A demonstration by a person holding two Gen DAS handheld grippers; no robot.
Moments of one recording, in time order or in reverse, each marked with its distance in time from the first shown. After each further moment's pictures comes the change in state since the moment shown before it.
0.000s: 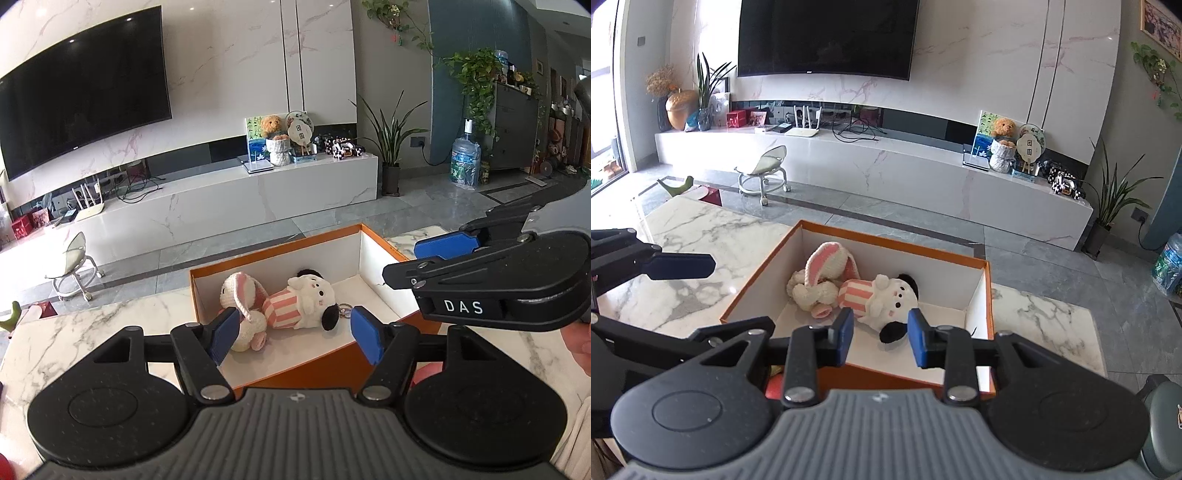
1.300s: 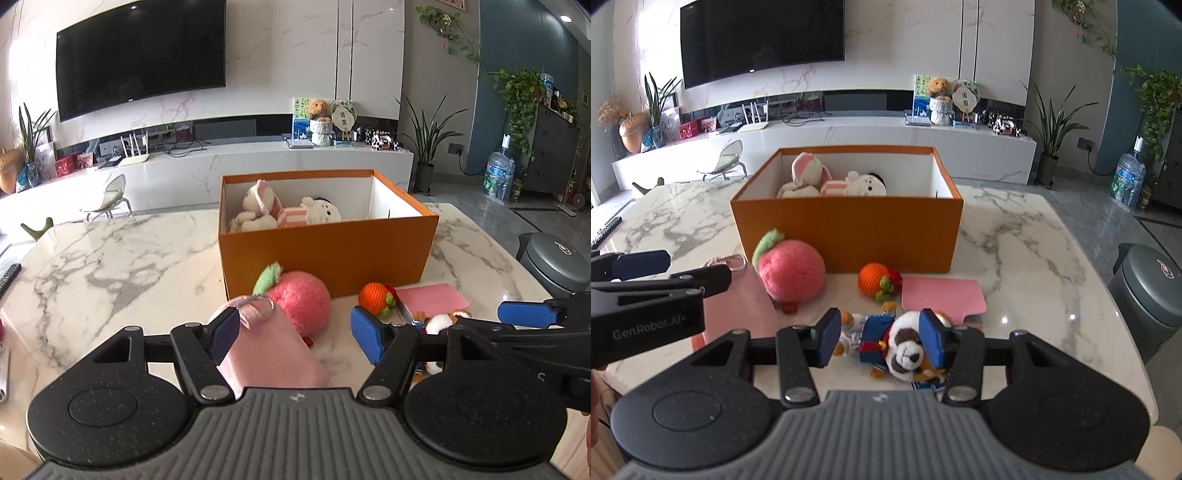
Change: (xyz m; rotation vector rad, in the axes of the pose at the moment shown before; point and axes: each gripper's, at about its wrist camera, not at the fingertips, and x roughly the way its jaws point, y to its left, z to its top) left arm -0.053 -0.025 -0.119 -0.188 0.040 0.098; right arm -0.076 0.034 -0.164 0.204 0.050 -0.123
